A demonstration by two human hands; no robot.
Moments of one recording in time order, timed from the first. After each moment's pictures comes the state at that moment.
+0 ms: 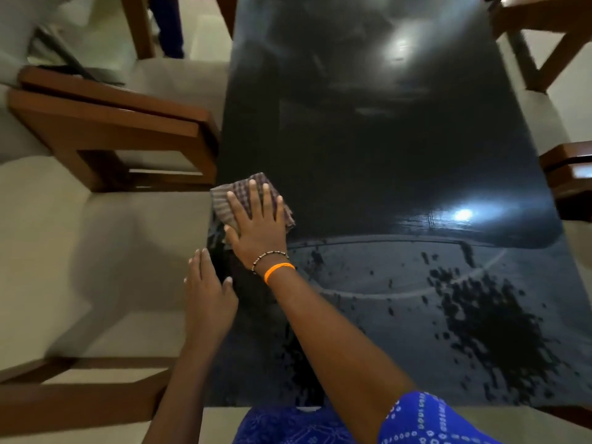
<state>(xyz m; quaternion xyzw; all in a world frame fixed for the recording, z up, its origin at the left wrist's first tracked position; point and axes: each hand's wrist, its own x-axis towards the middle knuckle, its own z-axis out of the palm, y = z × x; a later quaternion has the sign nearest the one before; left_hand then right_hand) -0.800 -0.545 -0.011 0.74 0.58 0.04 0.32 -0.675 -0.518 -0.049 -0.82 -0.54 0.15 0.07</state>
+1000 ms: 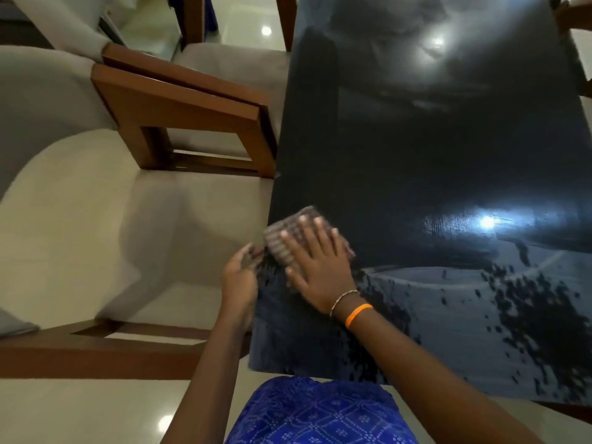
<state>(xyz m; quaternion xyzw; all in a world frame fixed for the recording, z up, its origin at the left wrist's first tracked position) -0.851 -0.523 -0.018 0.41 0.61 0.20 0.64 -0.718 -0.602 -0.051 -0.77 -0.62 0.09 0.06</state>
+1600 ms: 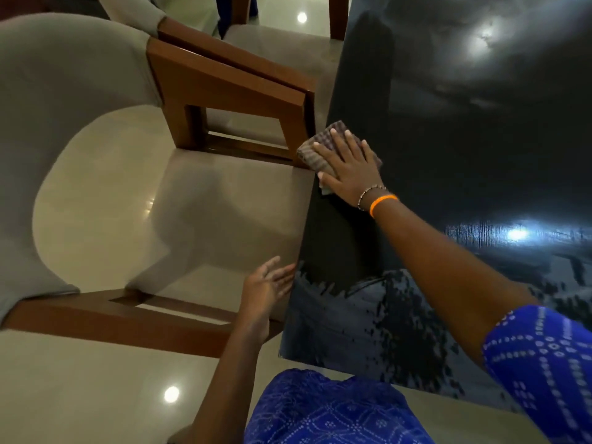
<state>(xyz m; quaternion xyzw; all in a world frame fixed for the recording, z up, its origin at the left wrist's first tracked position) -0.893 -0.539 -0.019 0.31 0.60 0.16 0.72 -0.635 -0.456 -0.051 -0.75 -0.65 0.10 0.00</state>
